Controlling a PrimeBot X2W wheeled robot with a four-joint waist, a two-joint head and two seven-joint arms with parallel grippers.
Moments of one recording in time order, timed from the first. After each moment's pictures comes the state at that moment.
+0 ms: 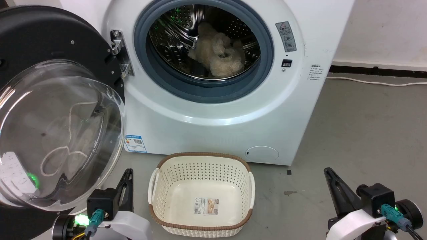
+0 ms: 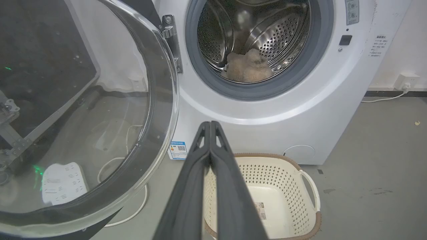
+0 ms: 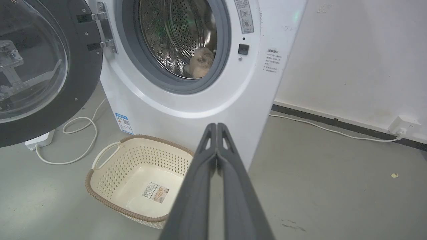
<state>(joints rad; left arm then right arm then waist) 0.01 0.05 0.00 0.00 0.00 0.00 0.00 0.01 -0.05 0.00 0.01 -0.01 0.13 0.00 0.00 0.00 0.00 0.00</state>
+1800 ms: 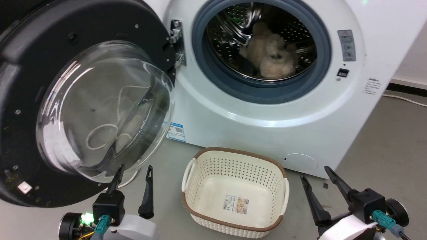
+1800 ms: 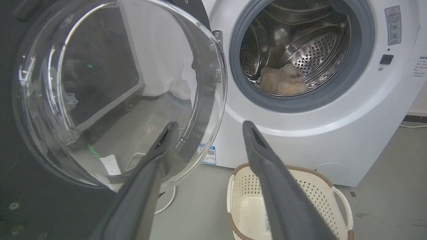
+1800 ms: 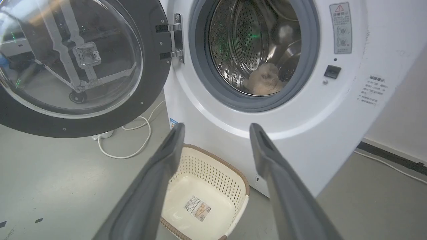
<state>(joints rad) 0.02 0.05 -0.05 0.00 0.00 0.02 -0.09 0.01 -0.10 0.09 0.05 0.05 0.13 -0.09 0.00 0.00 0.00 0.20</state>
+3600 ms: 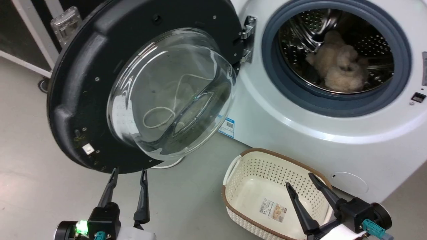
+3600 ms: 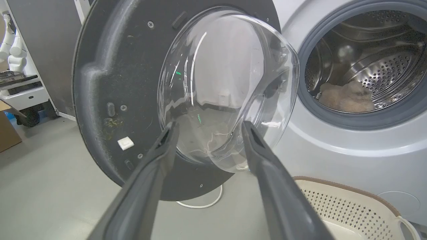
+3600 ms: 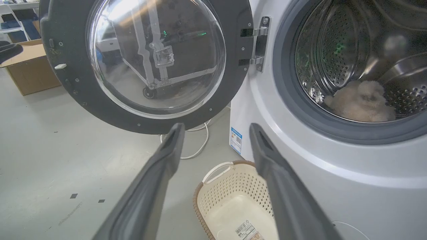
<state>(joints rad) 0.06 0.08 -0.07 -0.03 -0.01 0.07 -0.21 -0.01 -0.14 0.21 0.14 0.12 0.13 -0.21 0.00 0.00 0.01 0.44</state>
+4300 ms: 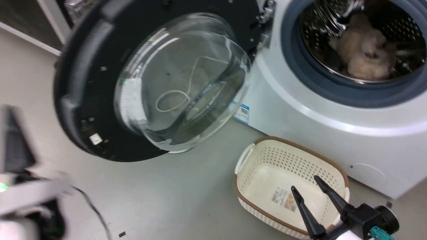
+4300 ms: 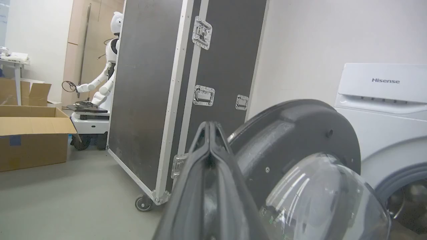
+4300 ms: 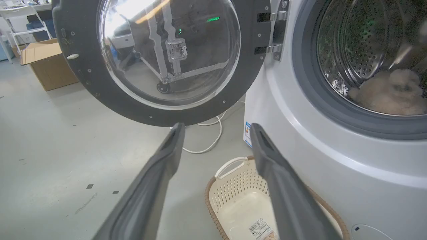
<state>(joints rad) -0.14 0.08 0.26 -0.17 -0.27 -0.02 -0.26 0.01 -0.18 0.21 0.12 0.13 0.13 -0.25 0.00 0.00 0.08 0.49</state>
